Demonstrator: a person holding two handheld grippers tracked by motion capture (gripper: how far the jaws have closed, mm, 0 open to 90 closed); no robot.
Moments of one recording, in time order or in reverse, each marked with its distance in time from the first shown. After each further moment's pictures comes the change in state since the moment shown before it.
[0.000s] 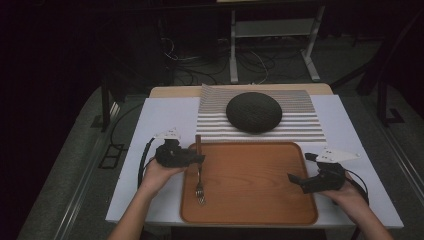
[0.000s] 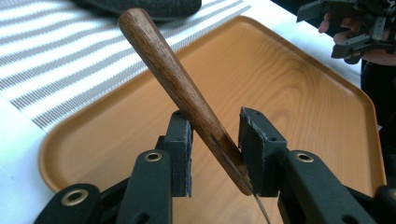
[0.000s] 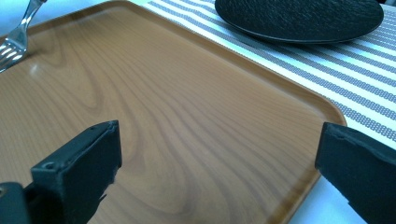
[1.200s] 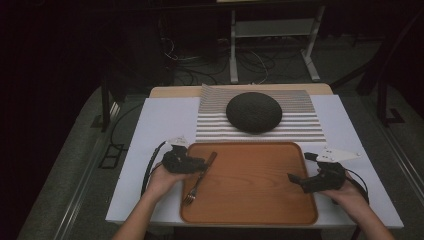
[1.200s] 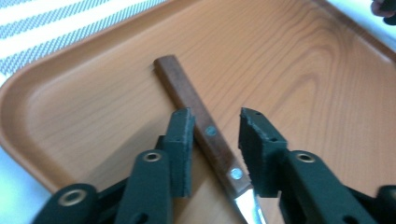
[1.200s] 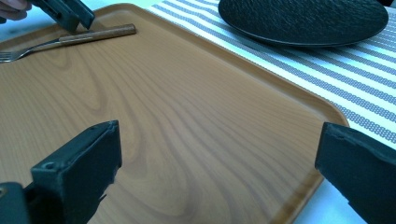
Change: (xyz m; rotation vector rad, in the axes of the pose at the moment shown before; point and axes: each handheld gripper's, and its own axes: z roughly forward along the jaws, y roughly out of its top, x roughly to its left) left arm -0.003 -0.013 0.023 0.109 0.038 0.003; right arm -0.002 0.000 0.000 -0.011 0.018 -0.004
